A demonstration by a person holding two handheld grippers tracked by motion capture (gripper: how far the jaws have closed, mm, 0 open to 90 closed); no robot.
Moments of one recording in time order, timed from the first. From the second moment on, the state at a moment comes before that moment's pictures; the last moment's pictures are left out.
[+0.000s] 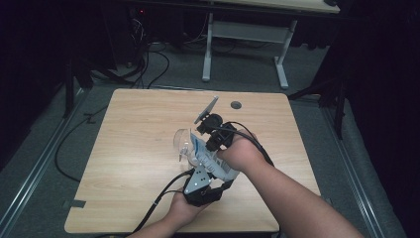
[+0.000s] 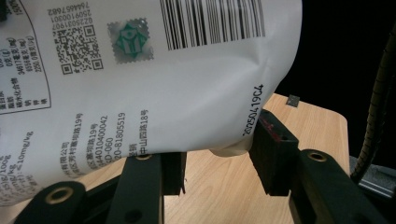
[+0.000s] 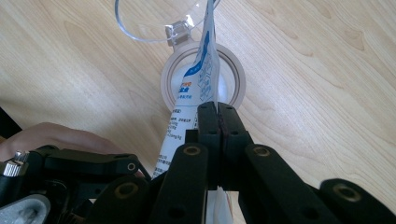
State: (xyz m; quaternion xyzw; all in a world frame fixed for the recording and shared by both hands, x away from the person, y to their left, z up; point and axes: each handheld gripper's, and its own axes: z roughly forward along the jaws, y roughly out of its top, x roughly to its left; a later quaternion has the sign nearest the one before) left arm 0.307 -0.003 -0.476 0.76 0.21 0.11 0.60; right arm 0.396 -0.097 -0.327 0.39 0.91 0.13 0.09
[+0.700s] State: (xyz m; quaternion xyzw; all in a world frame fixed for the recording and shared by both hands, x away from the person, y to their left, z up) left arm 0.310 -0.005 -0.476 0.77 0.21 0.11 0.60; right arm 0.398 -0.100 -0.329 0.38 0.91 0.13 0.09
